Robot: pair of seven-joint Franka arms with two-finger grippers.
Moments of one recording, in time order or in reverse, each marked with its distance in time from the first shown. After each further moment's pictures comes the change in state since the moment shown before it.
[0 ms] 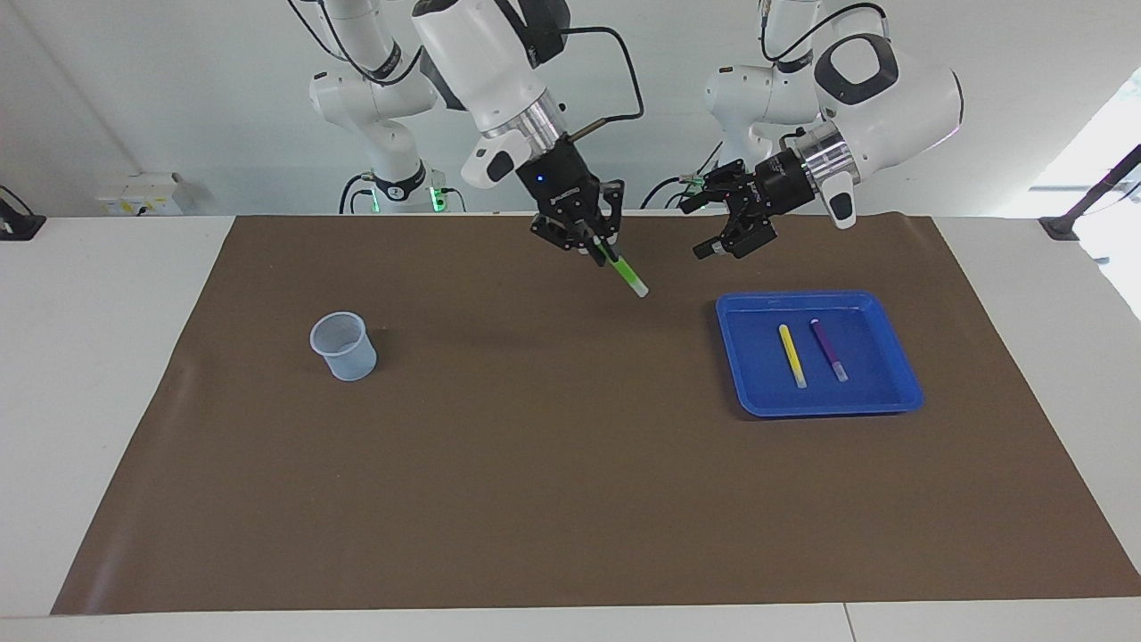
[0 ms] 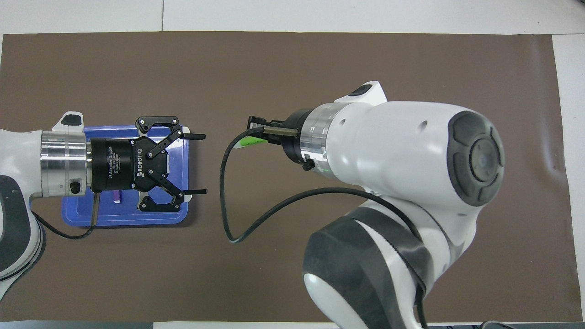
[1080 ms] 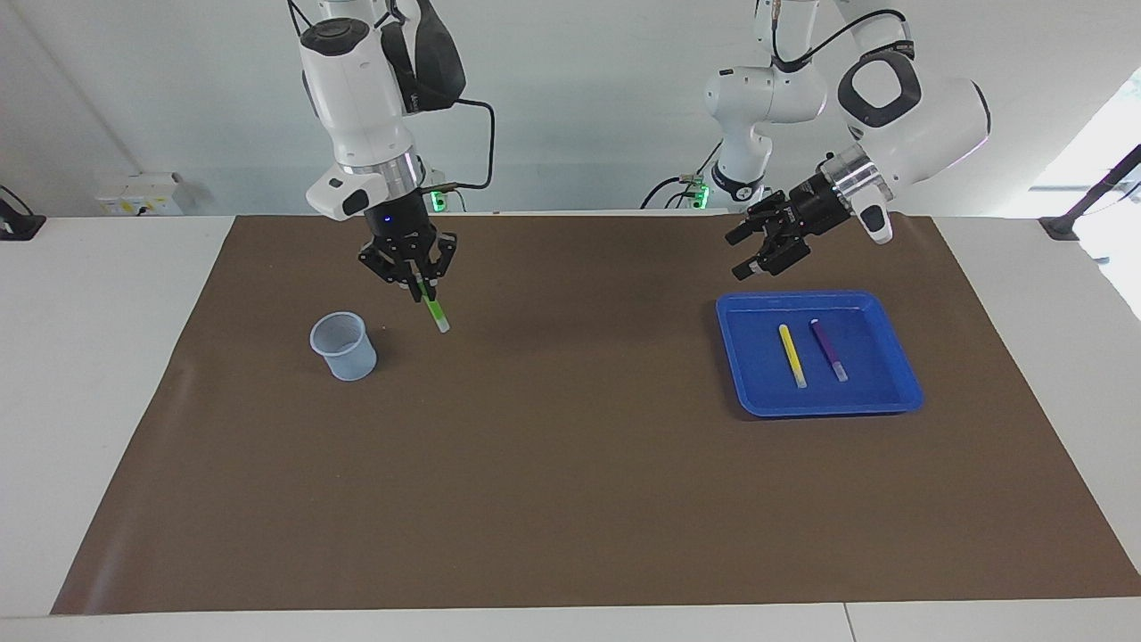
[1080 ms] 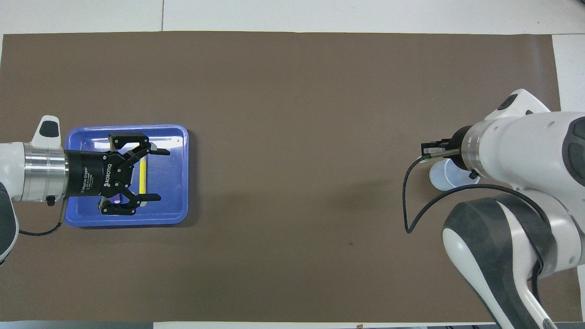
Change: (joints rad) left arm 0.141 0.001 0.006 -0.104 0.235 -0.025 0.538; right arm -0.001 -0.243 -0.343 -0.404 -0.420 -0.120 -0.379
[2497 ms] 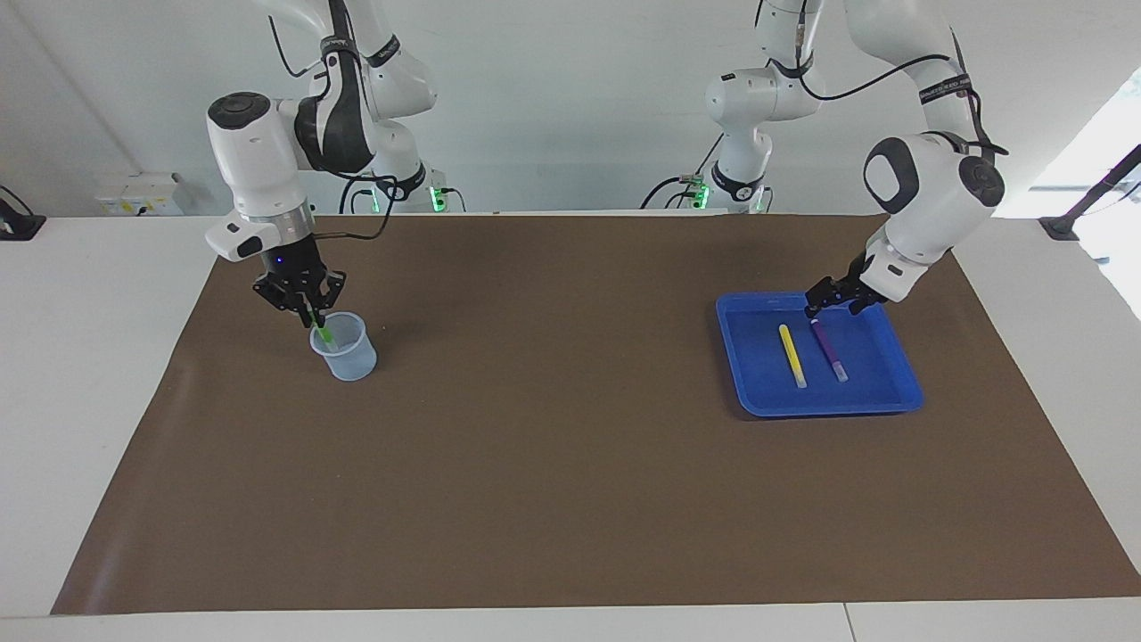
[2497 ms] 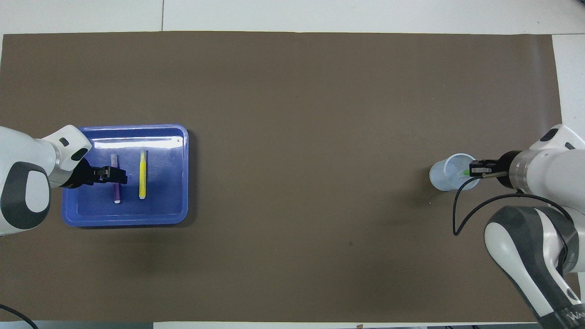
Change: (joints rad) left arm 0.139 0.278 -0.009 -0.025 0.684 0.283 0.990; right arm -0.001 -0.016 -0.238 -0.290 -0.010 0.294 -0.186
